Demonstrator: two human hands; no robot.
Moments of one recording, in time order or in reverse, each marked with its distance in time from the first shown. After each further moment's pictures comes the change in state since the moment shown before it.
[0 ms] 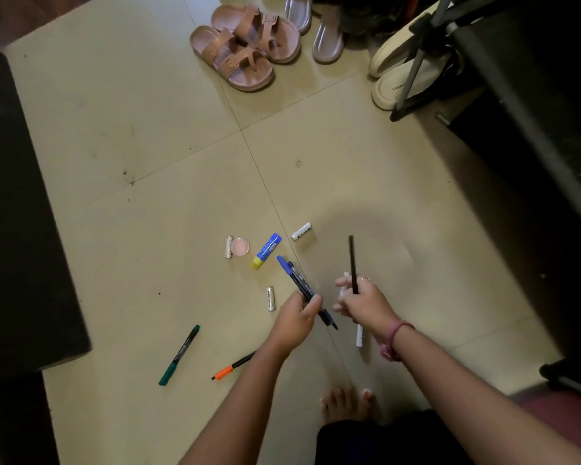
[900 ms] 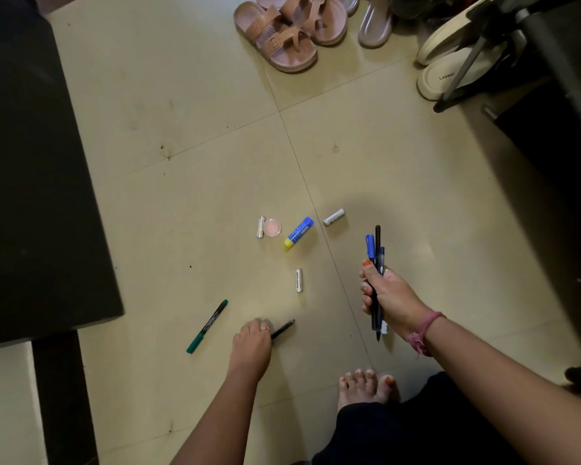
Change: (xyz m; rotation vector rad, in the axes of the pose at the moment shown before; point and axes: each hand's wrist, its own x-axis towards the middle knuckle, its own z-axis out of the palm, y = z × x) left_hand -0.042 -0.142 -0.063 1.081 0.091 -0.135; right_hand -0.034 -0.024 0.015 0.344 -0.147 0.065
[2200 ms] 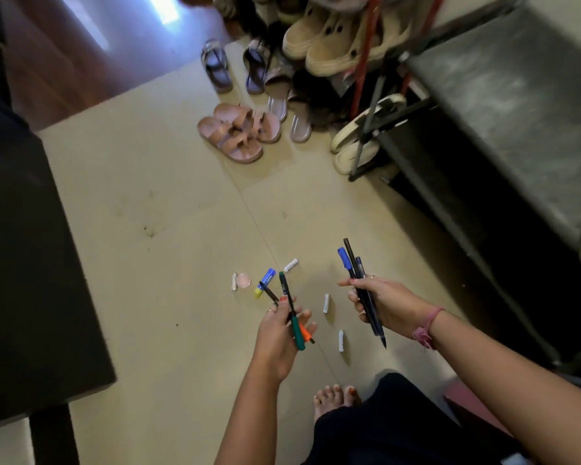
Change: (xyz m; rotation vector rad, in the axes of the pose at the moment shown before) left_hand -0.090 0.118 -0.191 -2.076 -0.187 -0.112; right_hand -0.128 -0.094 -0.043 0.060 -0.129 -0.017
